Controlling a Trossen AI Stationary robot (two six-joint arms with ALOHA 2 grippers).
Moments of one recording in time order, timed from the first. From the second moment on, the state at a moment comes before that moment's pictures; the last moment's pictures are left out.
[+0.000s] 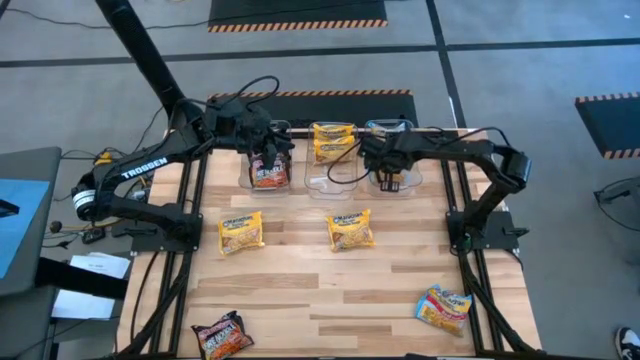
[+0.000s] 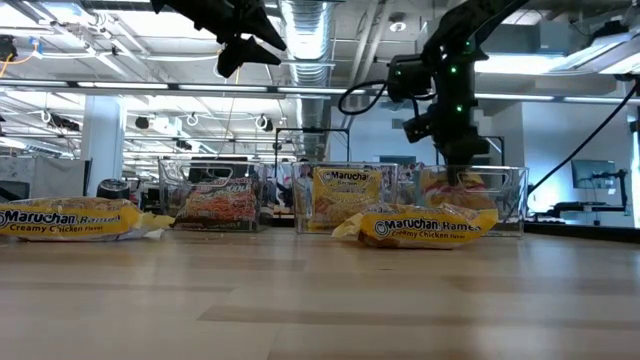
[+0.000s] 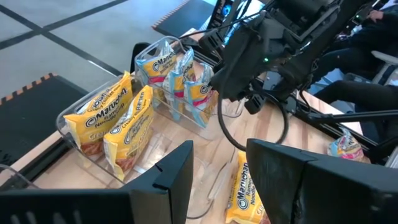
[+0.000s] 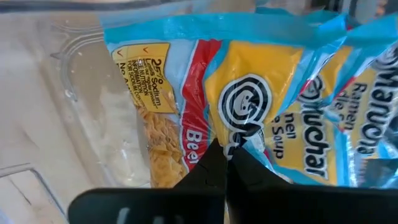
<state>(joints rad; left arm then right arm) 0.55 1.21 1.12 -0.26 0.25 -0.26 -0.46 1.64 1.16 -0.94 0.43 -0.34</state>
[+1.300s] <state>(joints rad) 0.55 1.21 1.12 -0.26 0.27 -0.23 -0.48 1.64 1.36 -1.16 0.42 -0.17</state>
